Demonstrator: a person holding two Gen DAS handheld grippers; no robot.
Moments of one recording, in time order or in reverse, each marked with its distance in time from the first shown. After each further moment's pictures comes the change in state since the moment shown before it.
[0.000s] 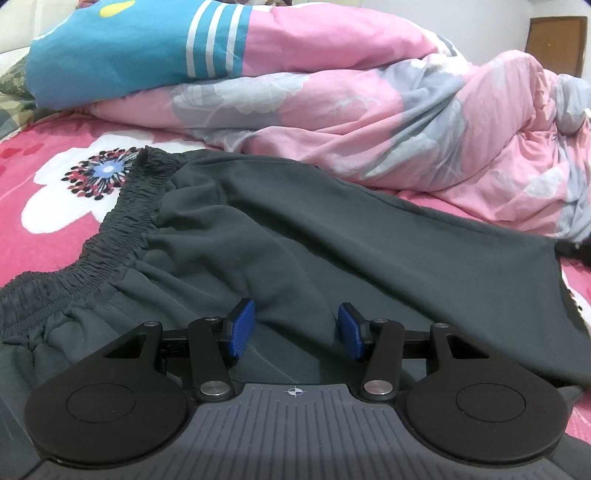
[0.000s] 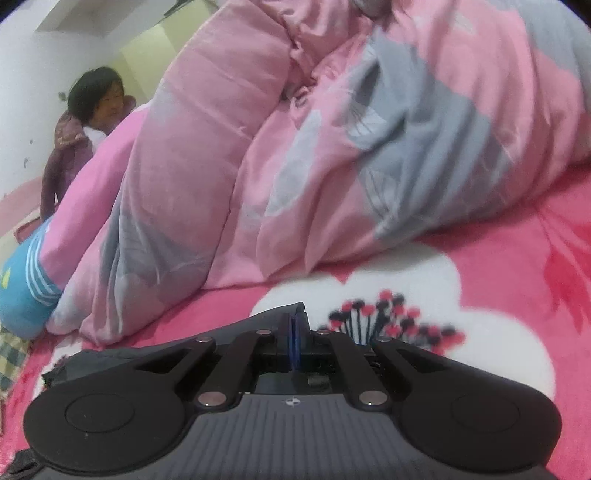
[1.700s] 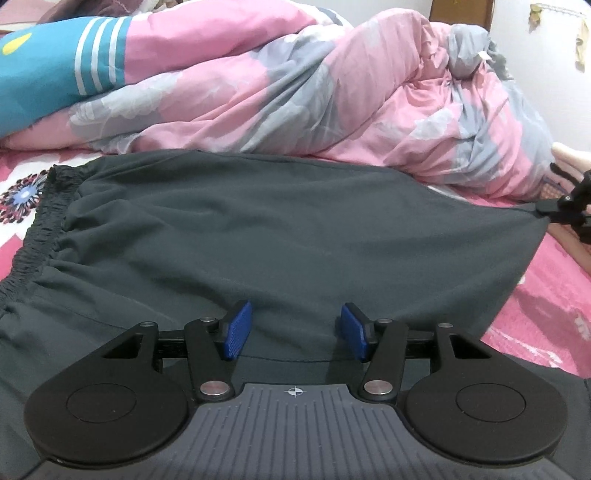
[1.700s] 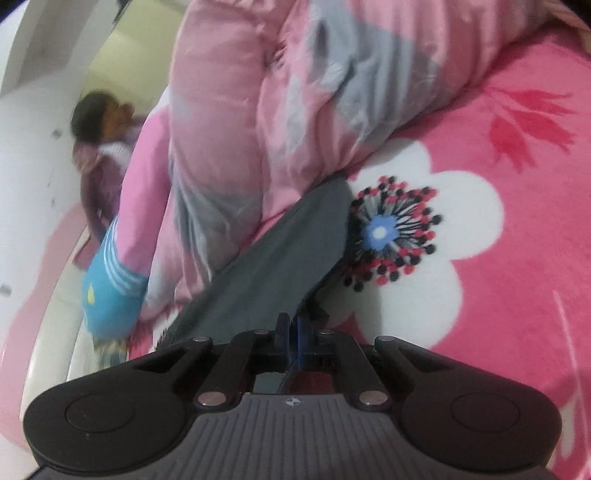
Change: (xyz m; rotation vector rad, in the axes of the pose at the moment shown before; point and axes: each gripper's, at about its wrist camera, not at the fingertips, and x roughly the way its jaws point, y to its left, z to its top) left arm -0.035 -0.047 -0.024 0.212 0.057 -0.230; right arm -0.120 -0.020 -0.009 0.360 0.238 0.125
